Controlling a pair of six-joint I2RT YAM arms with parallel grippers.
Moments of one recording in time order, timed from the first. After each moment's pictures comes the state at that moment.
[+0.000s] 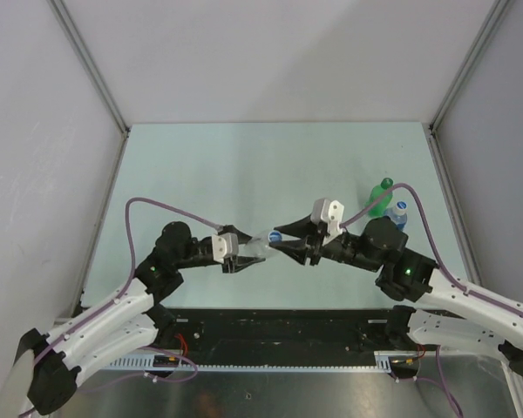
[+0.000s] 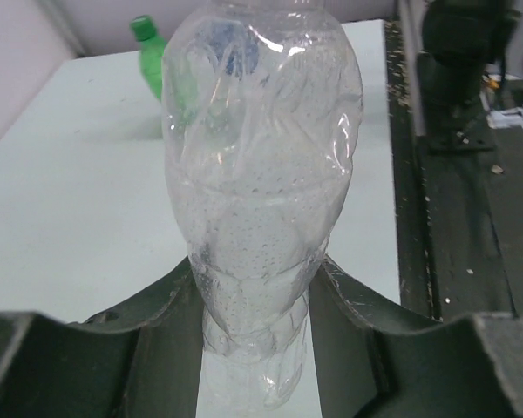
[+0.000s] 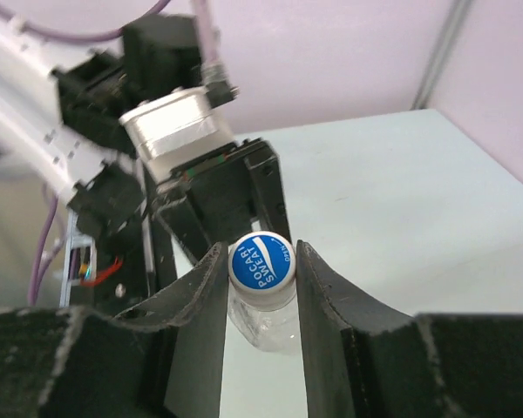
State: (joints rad) left arm -0.68 0.76 0.44 0.22 0.77 0.29; right arm 1.07 0.85 0.83 0.07 -0.24 -0.07
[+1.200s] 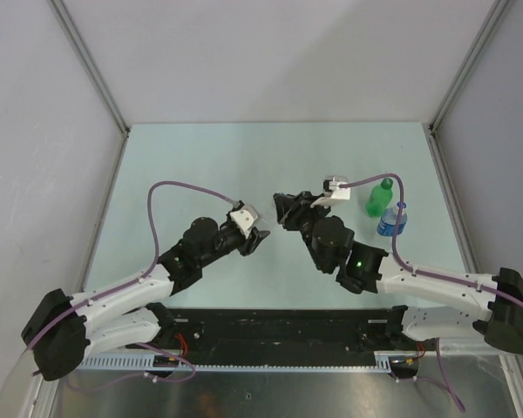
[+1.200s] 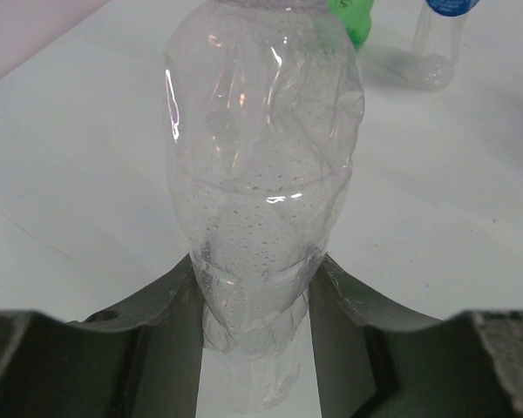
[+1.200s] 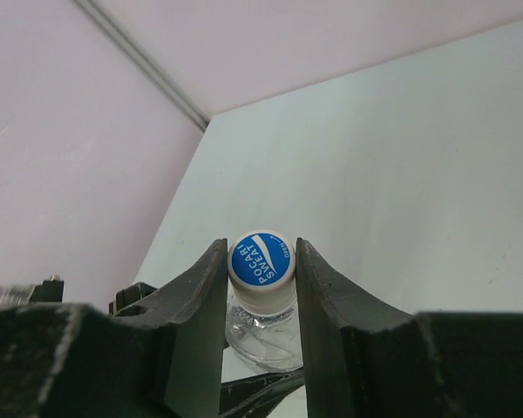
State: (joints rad) left arm -0.80 1.00 0.49 0.34 0.10 0.11; right arm 1.15 1.14 0.83 0.31 0.78 0.59
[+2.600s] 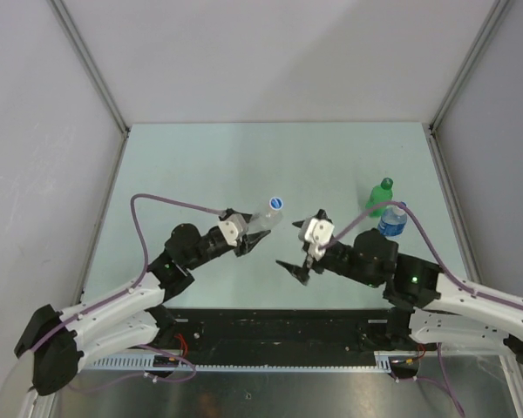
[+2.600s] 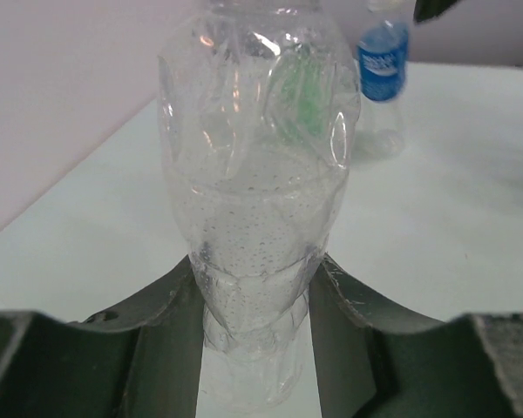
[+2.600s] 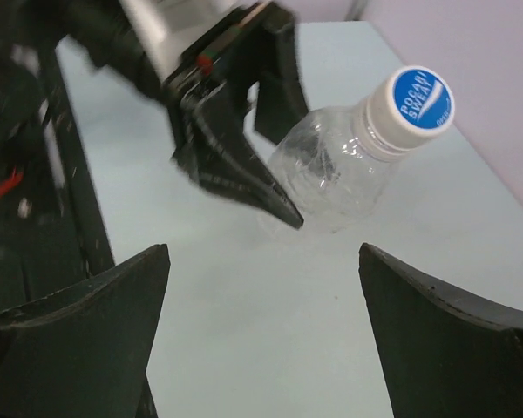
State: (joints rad) left arm -0.79 0.91 0.43 0.54 0.23 0.18; right arm 1.21 0.84 0.84 -0.10 0.17 -0.18
